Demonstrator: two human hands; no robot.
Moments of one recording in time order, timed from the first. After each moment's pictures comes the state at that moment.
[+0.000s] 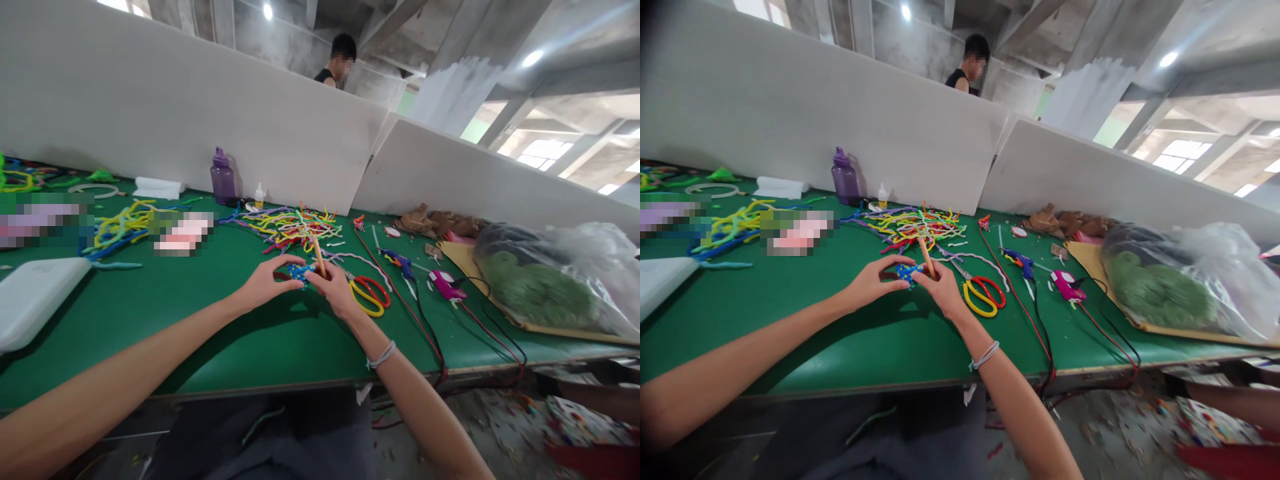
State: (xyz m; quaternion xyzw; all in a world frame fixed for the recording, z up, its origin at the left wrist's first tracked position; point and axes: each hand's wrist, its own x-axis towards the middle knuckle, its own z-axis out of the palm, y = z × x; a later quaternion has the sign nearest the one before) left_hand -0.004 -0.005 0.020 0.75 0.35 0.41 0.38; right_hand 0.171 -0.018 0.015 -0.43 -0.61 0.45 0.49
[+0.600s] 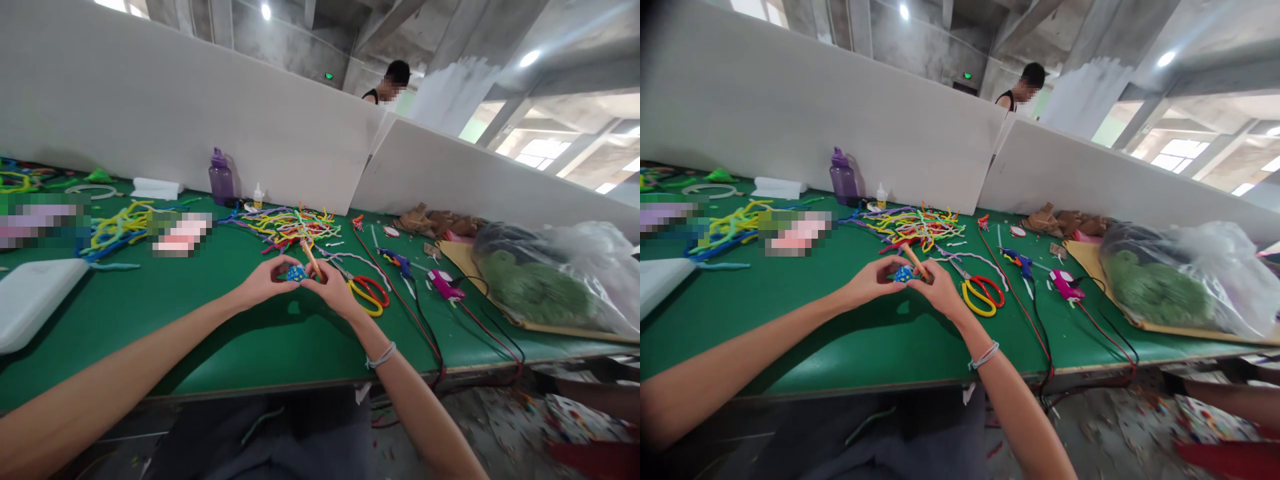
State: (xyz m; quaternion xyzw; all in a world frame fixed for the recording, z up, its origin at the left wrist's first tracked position) left_hand -0.008 0.001 0.015 0.73 0.33 0.39 0.45; right_hand 0.177 -0.019 0.024 -0.40 -0.73 0.33 0.44
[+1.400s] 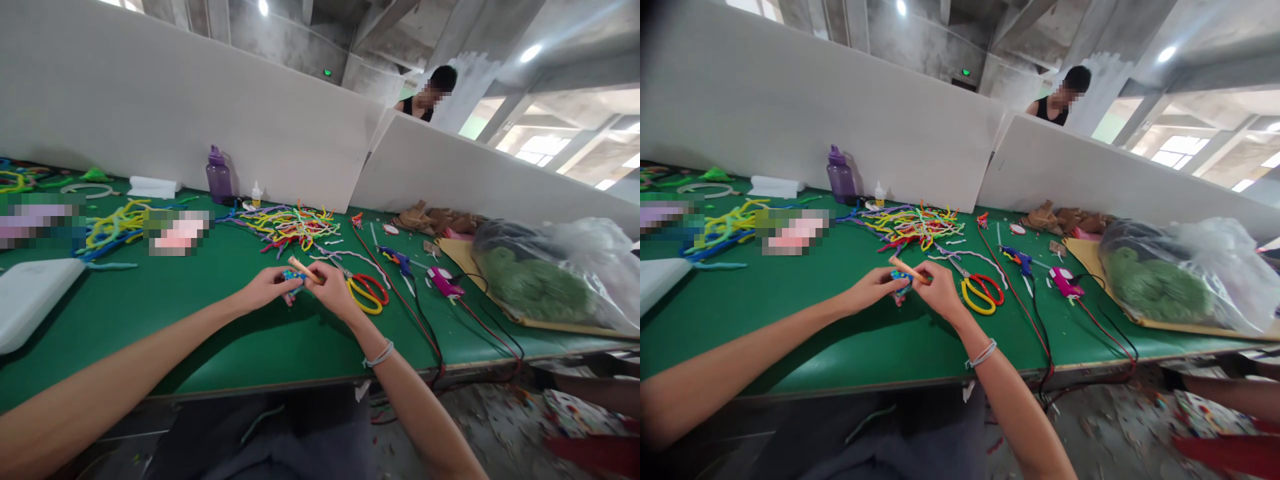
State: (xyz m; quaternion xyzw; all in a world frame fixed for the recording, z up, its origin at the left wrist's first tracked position) left_hand -0.001 -0.006 0.013 0.68 0.33 0.33 0.56; right_hand 0.175 -0.020 0.019 -0.42 -0.75 0.26 0.44
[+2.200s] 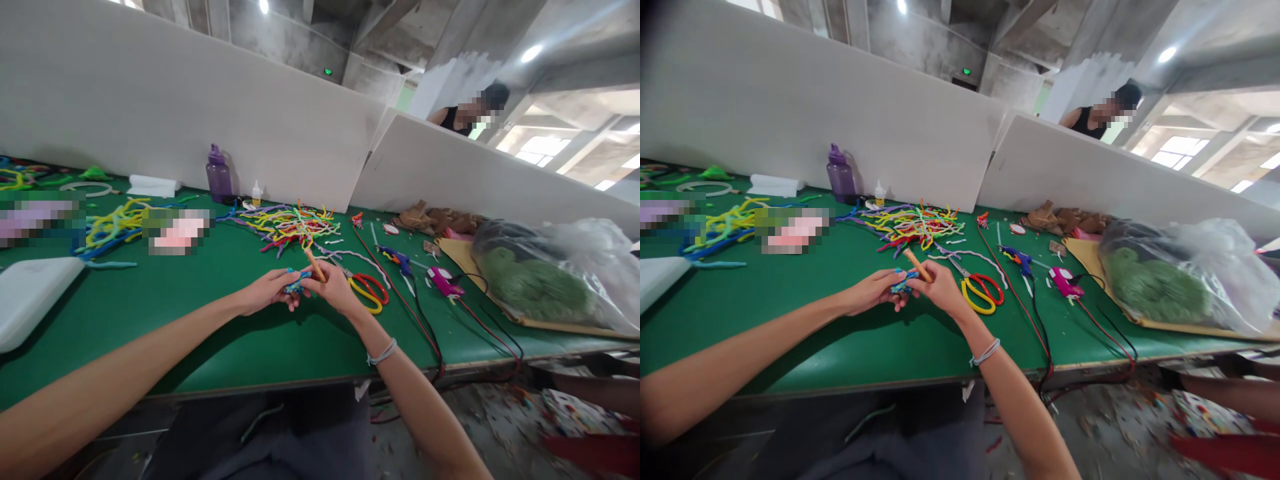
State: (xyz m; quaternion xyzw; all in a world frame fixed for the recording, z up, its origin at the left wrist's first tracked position) left_hand 0.003 -0.014 0.018 0.57 0.28 0.30 0.71; right_hand 0.178 -0.019 0.019 -0.37 -0.66 0.49 0.43
